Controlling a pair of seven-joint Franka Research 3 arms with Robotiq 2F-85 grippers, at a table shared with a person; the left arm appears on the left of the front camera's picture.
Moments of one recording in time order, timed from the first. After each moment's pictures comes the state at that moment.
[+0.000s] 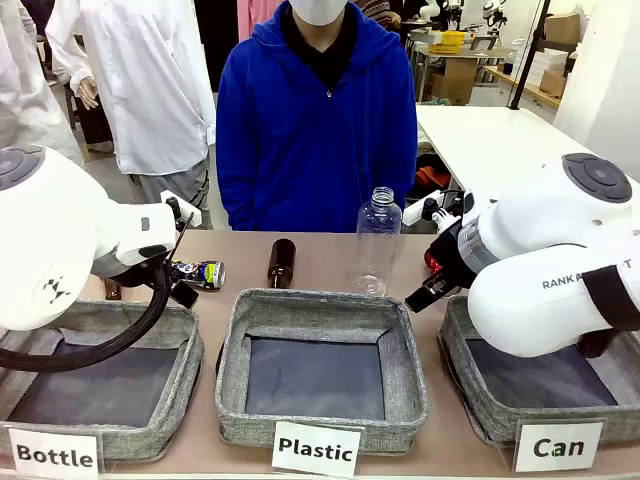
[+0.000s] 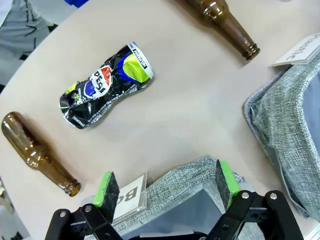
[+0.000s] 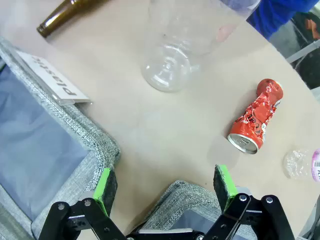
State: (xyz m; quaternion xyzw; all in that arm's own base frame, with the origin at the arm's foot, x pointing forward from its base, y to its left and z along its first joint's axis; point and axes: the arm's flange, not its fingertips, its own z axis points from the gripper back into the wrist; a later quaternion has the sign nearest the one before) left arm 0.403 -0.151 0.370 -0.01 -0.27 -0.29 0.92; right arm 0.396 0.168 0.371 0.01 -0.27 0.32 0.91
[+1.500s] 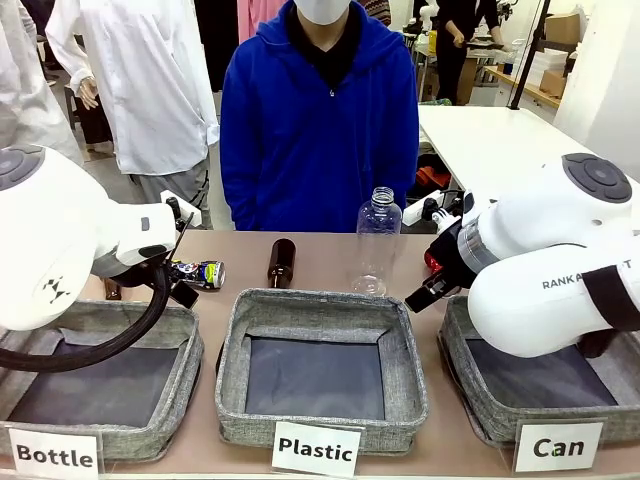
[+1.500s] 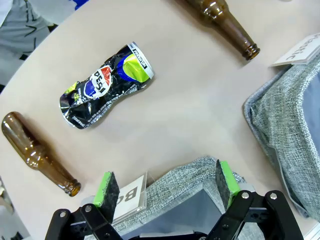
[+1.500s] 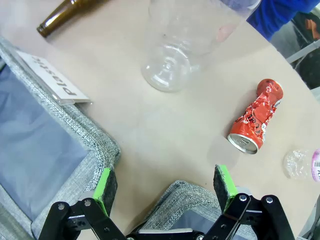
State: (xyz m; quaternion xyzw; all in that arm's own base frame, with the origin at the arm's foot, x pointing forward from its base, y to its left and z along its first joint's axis) left arm 0.403 -0.151 0.370 -0.01 -0.27 -0.29 0.92; right arm 0.396 0.169 0.371 0.01 -0.27 0.32 0.91
